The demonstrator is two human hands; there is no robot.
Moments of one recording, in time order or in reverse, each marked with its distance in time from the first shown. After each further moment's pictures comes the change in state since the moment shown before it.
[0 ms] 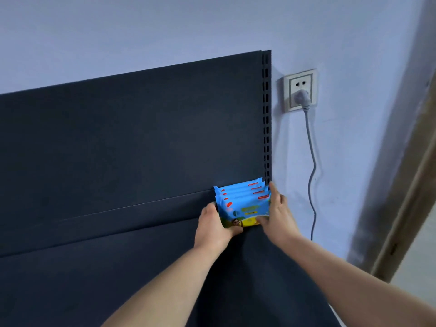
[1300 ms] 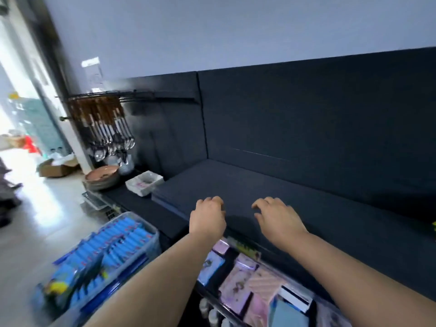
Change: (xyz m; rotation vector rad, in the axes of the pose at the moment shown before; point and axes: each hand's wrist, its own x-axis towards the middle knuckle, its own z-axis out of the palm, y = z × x) left_hand -0.246 -0.200 -0.279 0.548 0.430 -0.475; right_hand -0.200 -0.269 0.181 -0.337 -0.461 -0.946
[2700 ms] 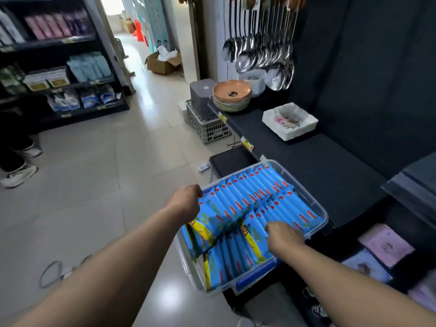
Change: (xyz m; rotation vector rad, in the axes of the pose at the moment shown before) left_hand -0.002 -0.601 -0.054 0.052 -0.314 -0.665; right_hand 0.177 -0.426 0.352 -0.193 -0.746 -0.166
